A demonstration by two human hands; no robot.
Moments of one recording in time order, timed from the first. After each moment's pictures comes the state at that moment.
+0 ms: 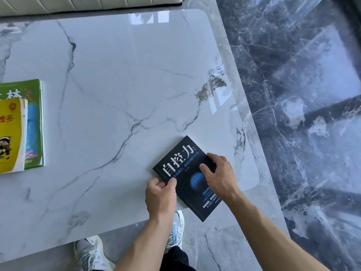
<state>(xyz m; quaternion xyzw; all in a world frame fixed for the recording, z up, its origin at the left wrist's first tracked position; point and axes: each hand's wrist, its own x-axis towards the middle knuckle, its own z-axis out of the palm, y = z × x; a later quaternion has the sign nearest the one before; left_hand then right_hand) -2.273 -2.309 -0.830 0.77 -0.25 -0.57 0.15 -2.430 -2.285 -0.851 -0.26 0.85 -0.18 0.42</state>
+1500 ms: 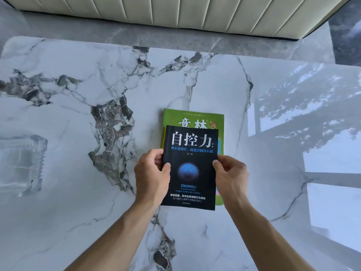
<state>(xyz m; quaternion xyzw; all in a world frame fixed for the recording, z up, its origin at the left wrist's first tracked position) -1.840 -2.605 -0.850 0.74 -0.48 -0.41 0.24 -2.011 -2.579 -0.843 -0.21 0.84 -0.30 0.40</state>
